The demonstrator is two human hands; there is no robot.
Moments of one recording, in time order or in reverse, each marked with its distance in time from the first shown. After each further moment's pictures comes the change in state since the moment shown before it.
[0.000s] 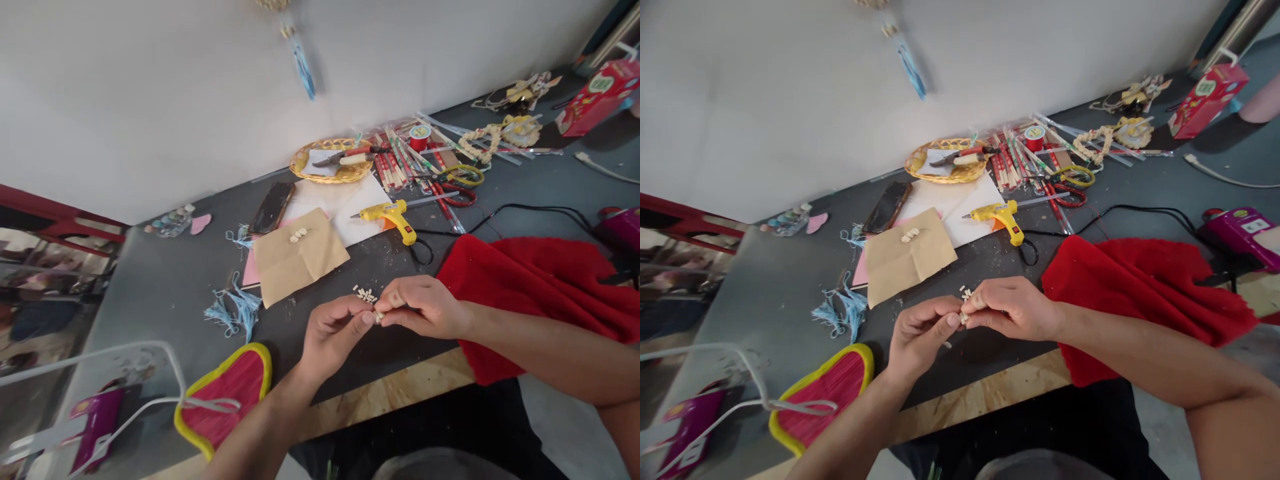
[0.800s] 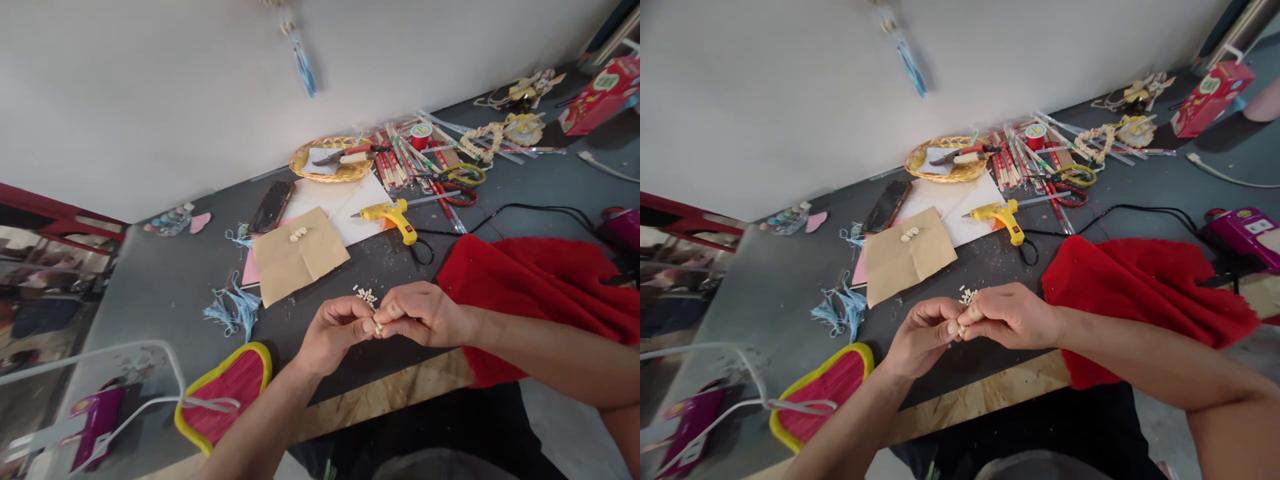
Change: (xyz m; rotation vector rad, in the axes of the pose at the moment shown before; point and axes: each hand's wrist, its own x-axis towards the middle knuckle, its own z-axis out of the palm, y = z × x) left_hand 0.006 0.001 0.003 -0.402 -0.070 -0.327; right_hand -0.002 -0.004 0.004 0.071 -0.036 0.030
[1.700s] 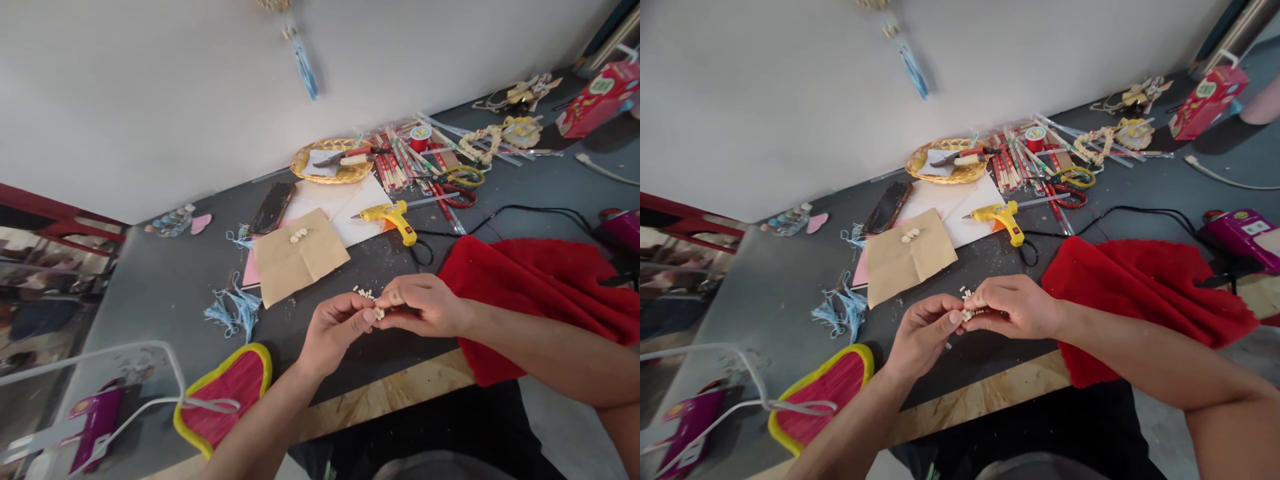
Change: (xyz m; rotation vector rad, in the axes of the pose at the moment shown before) left_hand 0.000 -0.006 -0.002 0.174 0.117 0.083; right_hand 0.000 0.008 -0.008 -0.168 0.012 -0.053
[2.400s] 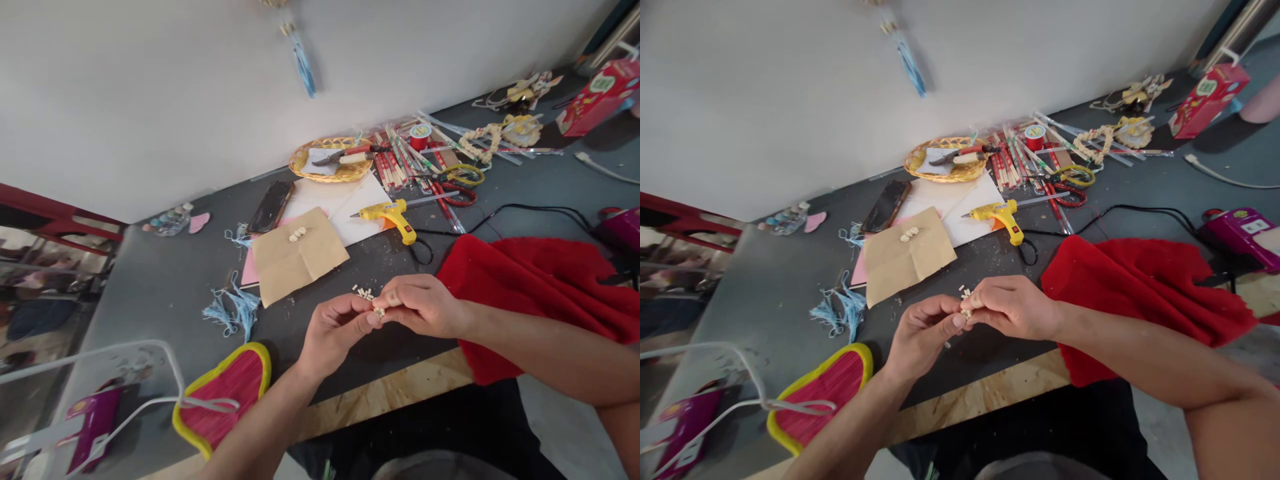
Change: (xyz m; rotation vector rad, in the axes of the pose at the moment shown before) left_hand -0.002 0.000 0.000 0.072 -0.017 0.038; right_hand 0.002 -0.001 0.004 -0.023 0.041 -0.016
